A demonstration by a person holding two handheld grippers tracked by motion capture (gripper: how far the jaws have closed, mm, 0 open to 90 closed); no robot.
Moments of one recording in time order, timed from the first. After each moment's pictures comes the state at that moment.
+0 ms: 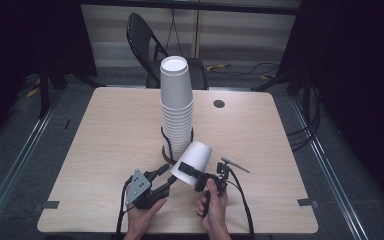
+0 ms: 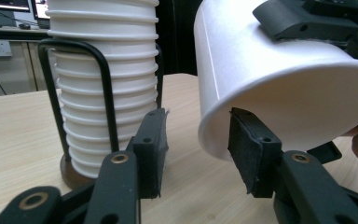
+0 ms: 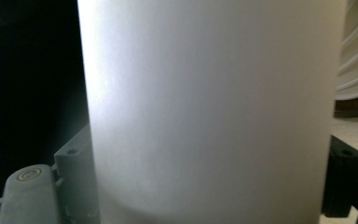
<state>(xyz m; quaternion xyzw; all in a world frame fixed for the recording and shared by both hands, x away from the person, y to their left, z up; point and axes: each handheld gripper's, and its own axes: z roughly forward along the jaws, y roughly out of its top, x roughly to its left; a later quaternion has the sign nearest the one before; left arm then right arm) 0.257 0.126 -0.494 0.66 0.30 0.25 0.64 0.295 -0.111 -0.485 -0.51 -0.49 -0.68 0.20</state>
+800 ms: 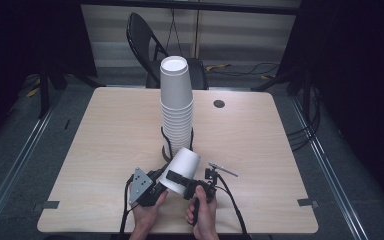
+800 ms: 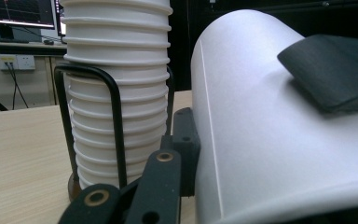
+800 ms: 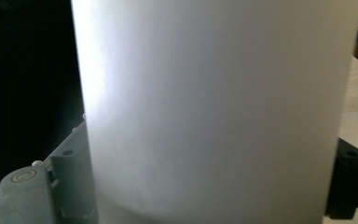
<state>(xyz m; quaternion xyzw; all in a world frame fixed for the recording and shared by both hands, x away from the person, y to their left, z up) 0.260 0.118 -0.489 0.63 0.32 0.28 0.65 0.282 -0.082 -0.490 -0.49 -0.51 -0.67 0.23</state>
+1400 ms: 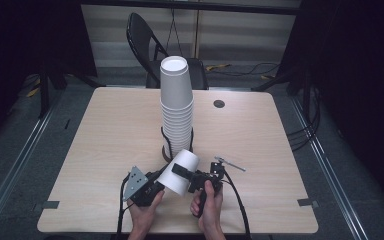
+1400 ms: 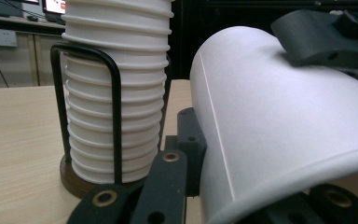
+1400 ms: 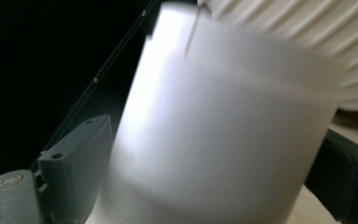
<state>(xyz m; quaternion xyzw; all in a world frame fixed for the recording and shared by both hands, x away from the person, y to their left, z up) 0.259 0.129 -0.487 0.64 0.33 0.23 0.65 0.292 -0.097 -0.474 -0.49 -0.53 -0.67 0.14</state>
